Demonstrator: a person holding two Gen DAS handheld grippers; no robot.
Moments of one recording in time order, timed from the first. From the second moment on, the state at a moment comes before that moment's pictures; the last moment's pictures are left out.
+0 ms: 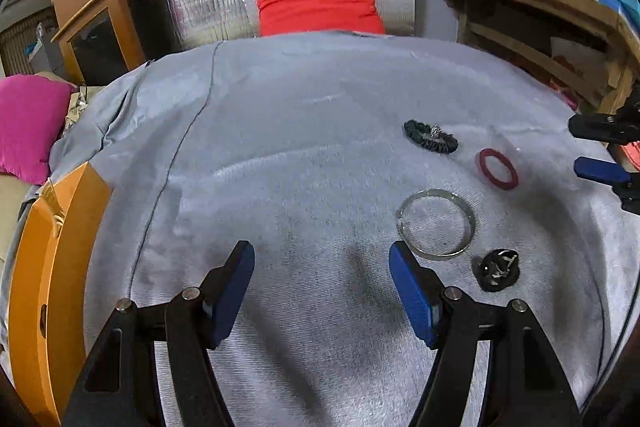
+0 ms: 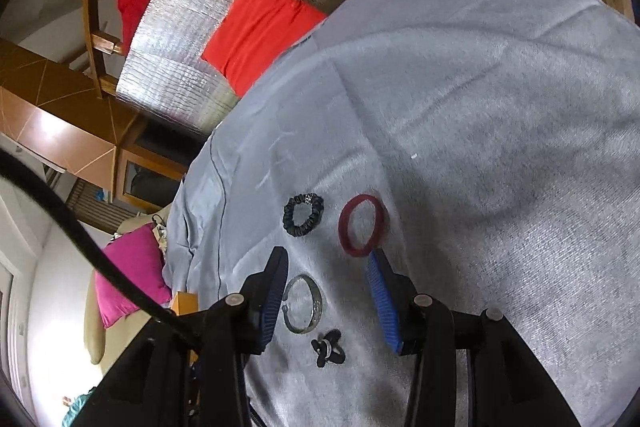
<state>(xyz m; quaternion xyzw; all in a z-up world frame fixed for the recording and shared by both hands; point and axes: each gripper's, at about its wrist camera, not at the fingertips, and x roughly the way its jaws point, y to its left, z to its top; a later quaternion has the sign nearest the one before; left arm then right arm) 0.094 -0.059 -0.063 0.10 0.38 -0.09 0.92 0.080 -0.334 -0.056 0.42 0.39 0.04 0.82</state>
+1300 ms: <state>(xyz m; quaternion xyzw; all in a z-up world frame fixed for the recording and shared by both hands) 0.129 -0.119 -0.096 0.03 0.43 -0.18 0.88 0.090 -0.323 -0.070 0.42 0.42 0.03 0.80</state>
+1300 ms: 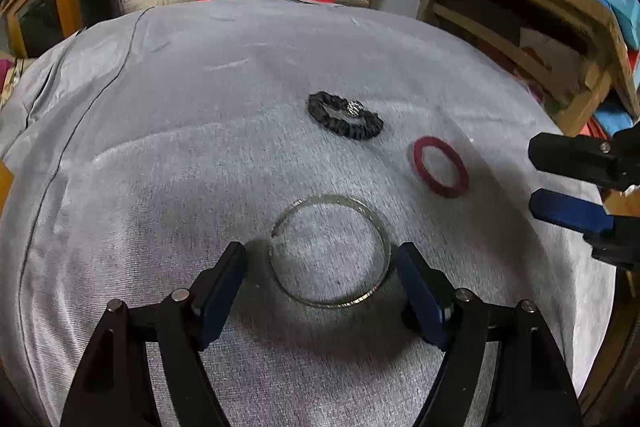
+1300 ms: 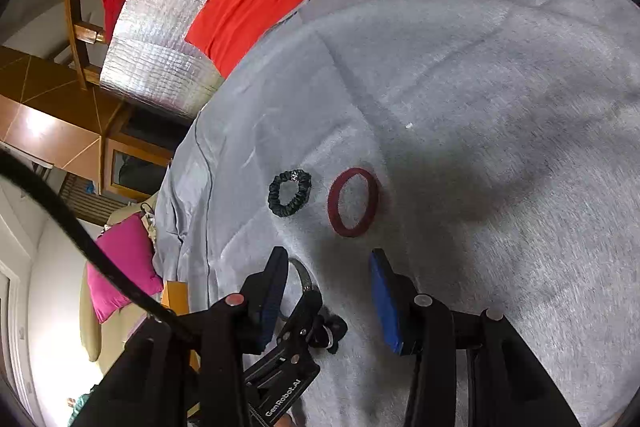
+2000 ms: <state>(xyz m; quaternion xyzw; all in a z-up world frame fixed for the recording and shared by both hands) 0.124 -0.074 -0.072 0.04 0.41 -0.14 0.90 0.142 -0.289 -0.067 0.39 0.41 0.06 0.83</state>
